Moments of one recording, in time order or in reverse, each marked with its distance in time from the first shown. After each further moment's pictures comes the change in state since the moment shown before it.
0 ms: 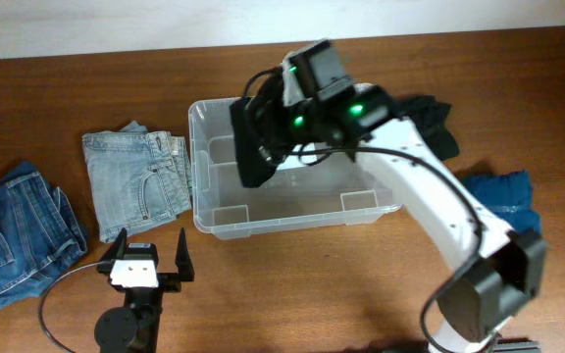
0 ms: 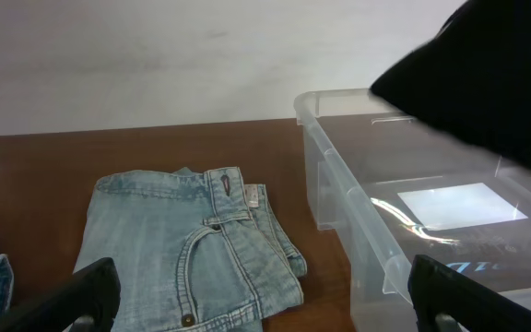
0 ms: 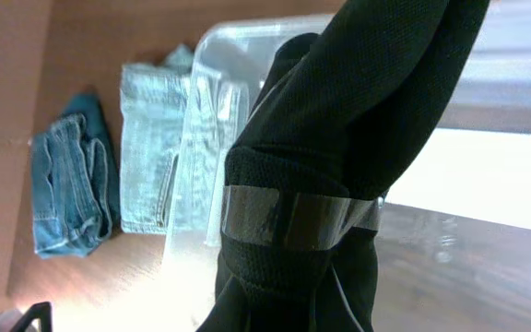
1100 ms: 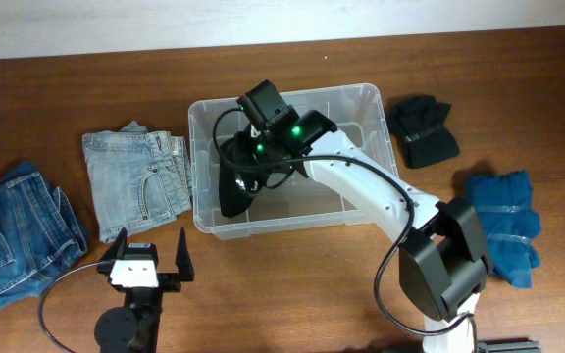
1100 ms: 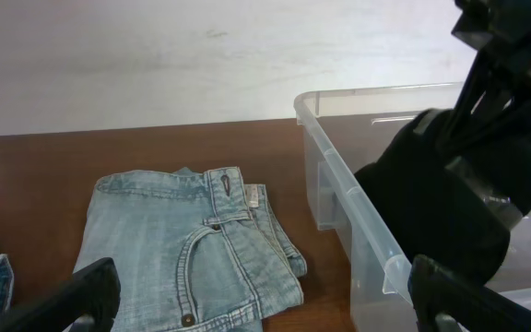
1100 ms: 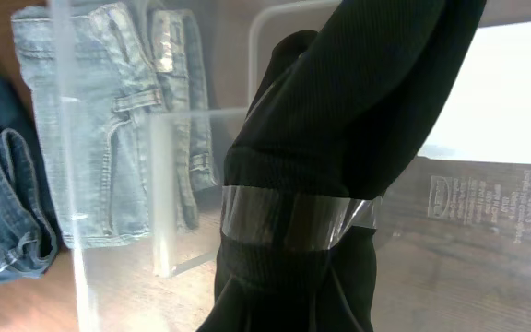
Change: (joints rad) left arm 0.000 0.000 0.000 0.000 0.000 0.000; right arm 0.116 0.172 -0.055 0.087 0.079 0.182
